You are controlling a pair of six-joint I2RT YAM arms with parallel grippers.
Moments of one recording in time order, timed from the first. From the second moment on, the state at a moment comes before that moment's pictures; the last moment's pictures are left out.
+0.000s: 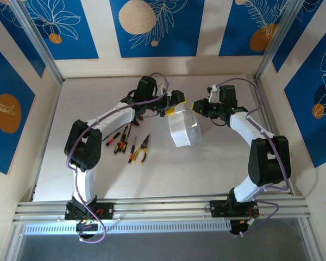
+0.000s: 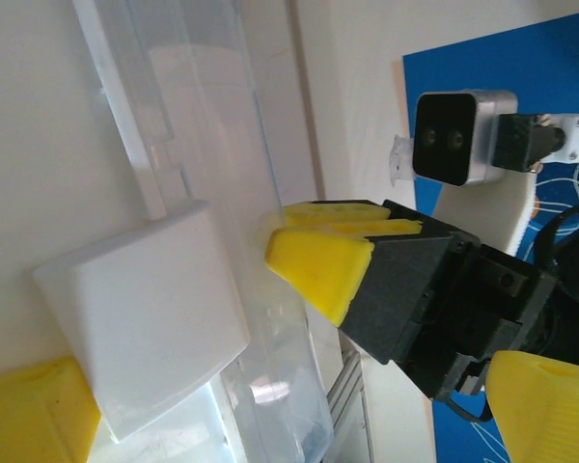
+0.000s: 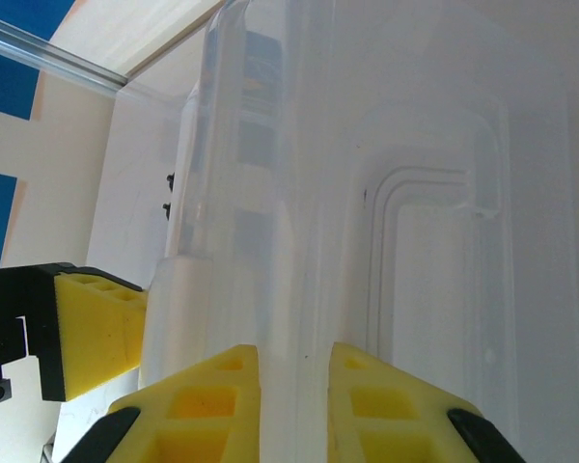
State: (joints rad) left arm -0.59 1.96 1.55 -0.09 0.70 -0.96; right arm 0.14 1.60 1.08 -0.20 -0.62 0.52
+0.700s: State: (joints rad) left arm -0.56 1.91 1.29 0.37 0.76 -0.97; right arm 0.17 1.61 1.17 -0.31 -0.60 0.51
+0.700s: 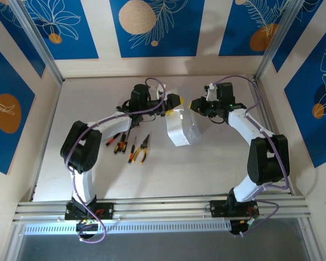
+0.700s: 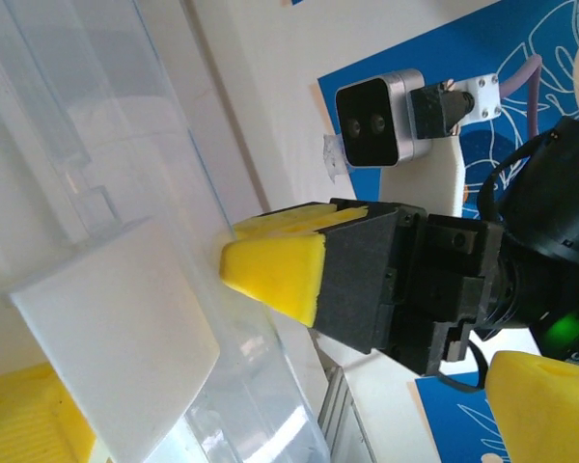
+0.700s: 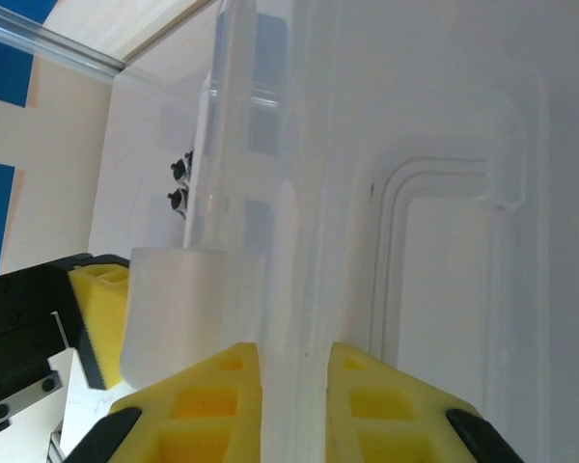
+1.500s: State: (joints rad) left arm -0.53 2.02 1.24 0.22 0.77 -0.91; right arm 0.26 1.67 1.38 -0.66 -0.60 0.41
